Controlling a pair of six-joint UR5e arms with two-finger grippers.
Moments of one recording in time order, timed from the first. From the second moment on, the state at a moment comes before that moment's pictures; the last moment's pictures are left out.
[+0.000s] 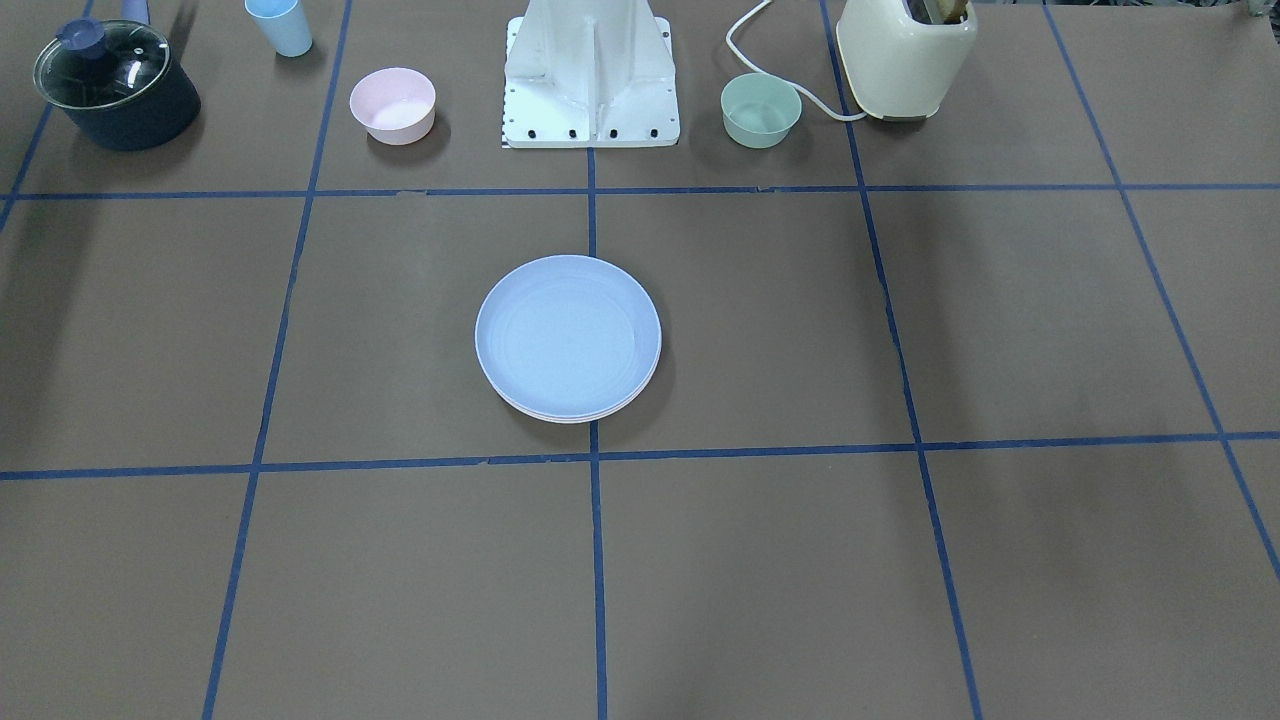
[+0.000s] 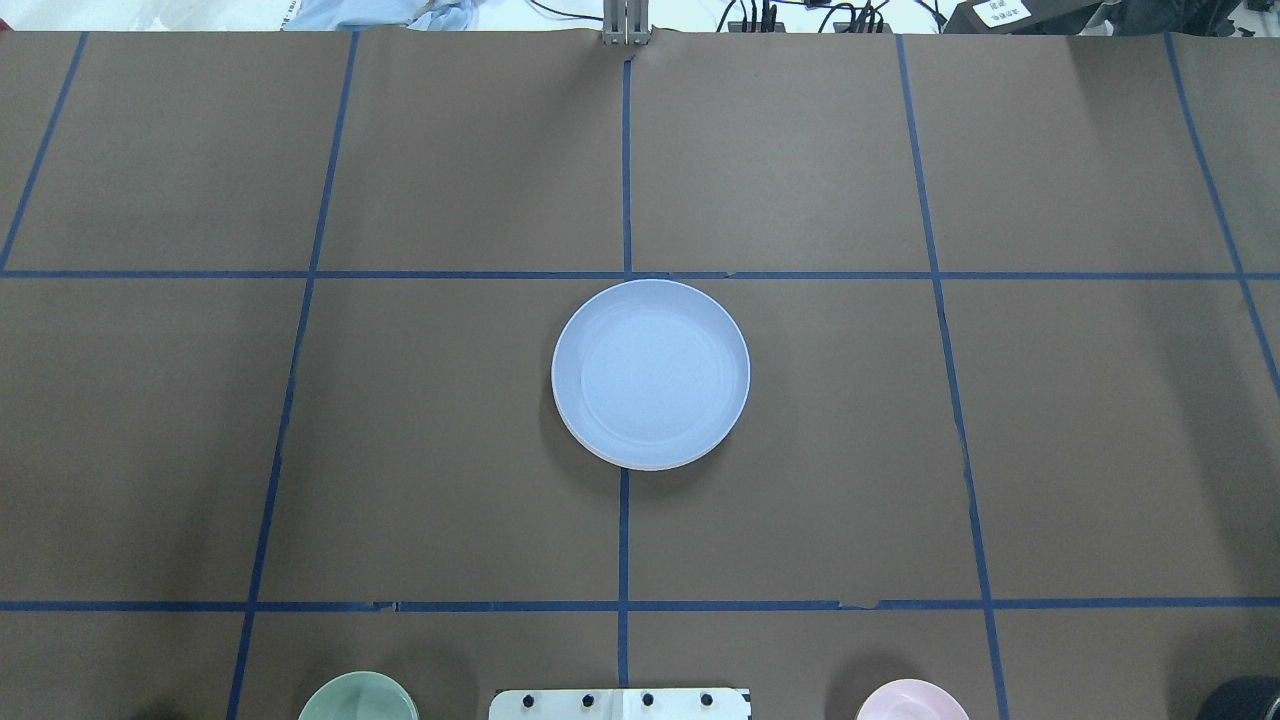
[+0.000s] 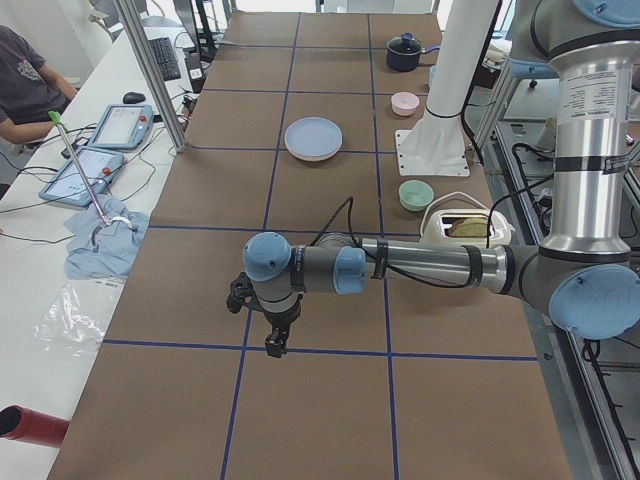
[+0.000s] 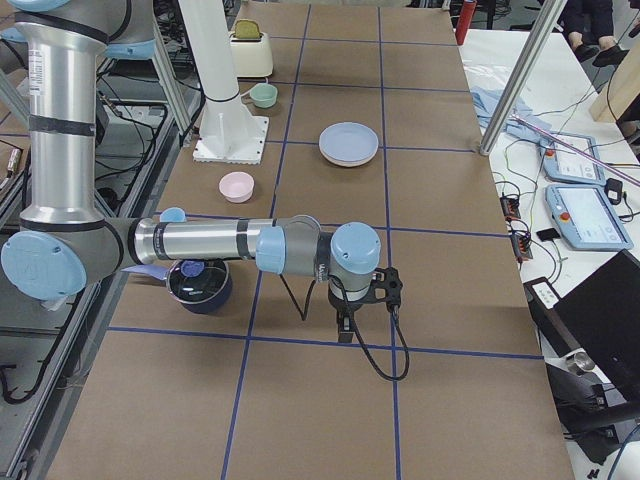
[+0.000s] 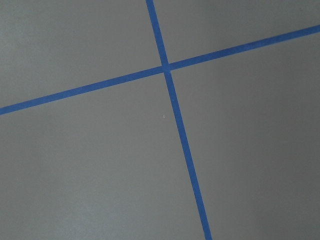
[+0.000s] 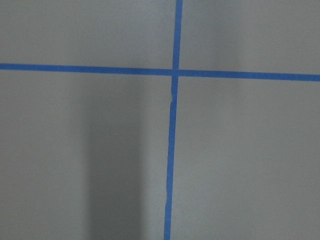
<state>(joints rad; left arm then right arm) -1.54 -1.52 -1.67 -1.51 -2.33 0.23 1.61 -1.66 1.74 -1.64 2.38 -0.03</state>
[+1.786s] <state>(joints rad) -1.54 -1.52 -1.67 -1.52 -2.43 0.03 1.61 -1.66 1.72 -1.60 2.37 0.02</state>
